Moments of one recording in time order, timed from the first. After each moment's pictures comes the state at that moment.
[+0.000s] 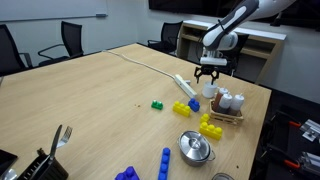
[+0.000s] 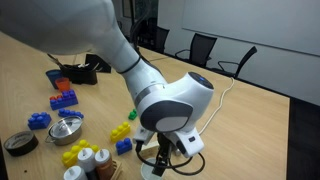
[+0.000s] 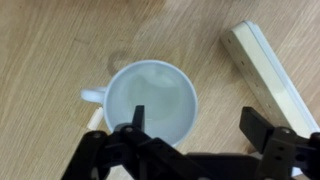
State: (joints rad) arm -0.08 0.71 -0.13 -1.80 0.29 2.32 0.60
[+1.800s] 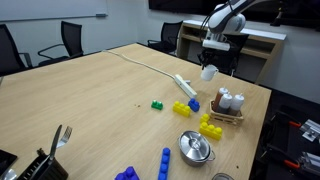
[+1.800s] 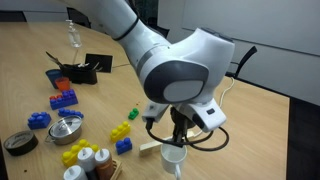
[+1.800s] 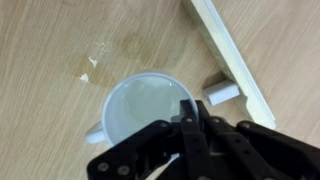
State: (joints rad) arm -0.07 0.55 -0.17 -1.82 0.28 2.36 0.61
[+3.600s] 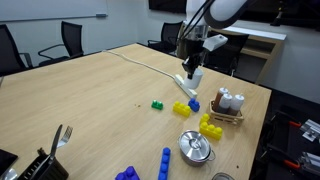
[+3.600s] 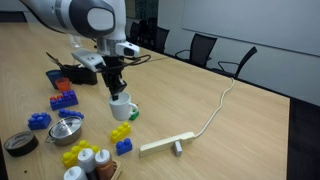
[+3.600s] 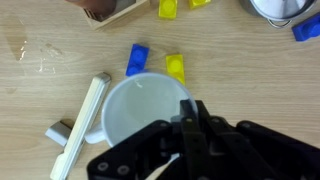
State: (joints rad) arm 0.18 0.35 0.06 -1.94 -0.03 2.24 0.23
